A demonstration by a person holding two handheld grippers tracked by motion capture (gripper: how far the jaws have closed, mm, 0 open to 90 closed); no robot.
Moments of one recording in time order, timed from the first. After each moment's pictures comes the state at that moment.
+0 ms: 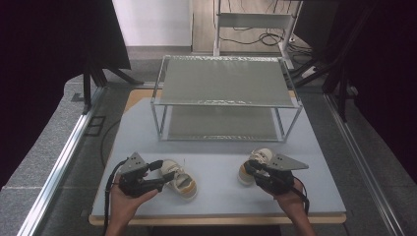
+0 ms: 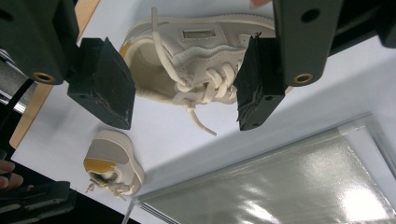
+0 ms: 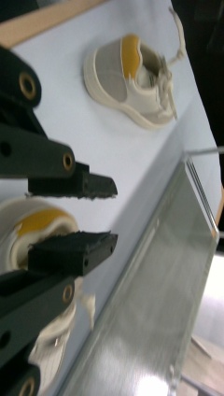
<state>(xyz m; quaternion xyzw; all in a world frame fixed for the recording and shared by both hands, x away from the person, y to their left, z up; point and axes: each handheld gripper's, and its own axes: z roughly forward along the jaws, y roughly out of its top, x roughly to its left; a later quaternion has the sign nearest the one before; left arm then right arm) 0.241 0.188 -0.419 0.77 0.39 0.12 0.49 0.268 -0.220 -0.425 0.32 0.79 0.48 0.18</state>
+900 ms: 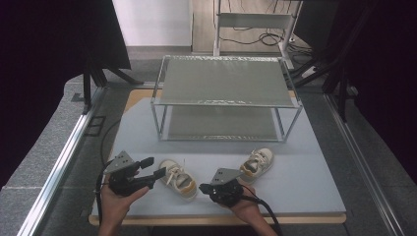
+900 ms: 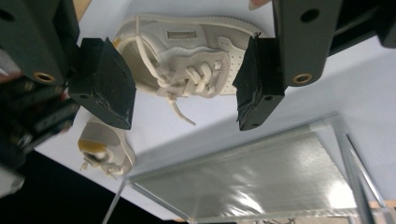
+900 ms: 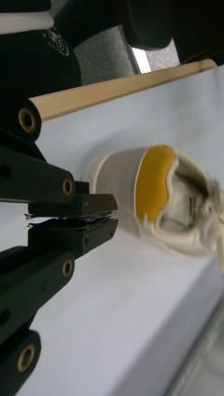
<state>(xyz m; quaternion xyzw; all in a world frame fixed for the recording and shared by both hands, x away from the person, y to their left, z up) 0.239 0.211 -0.412 0.74 0.41 0.13 0.51 0.257 -0.098 -0.467 0.21 0.87 0.43 0.08</state>
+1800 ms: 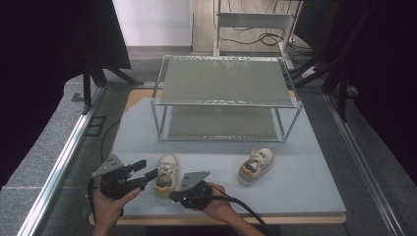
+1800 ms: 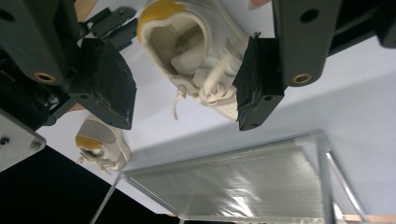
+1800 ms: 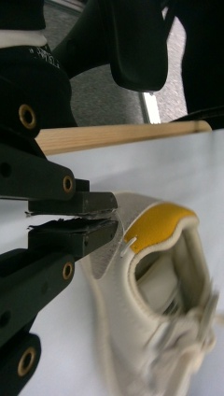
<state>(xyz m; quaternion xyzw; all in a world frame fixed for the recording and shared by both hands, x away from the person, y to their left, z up) 0.228 0.234 -0.421 0.72 0.44 0.12 0.52 0.256 -0.018 -0.477 0.11 0.89 0.44 0.02</state>
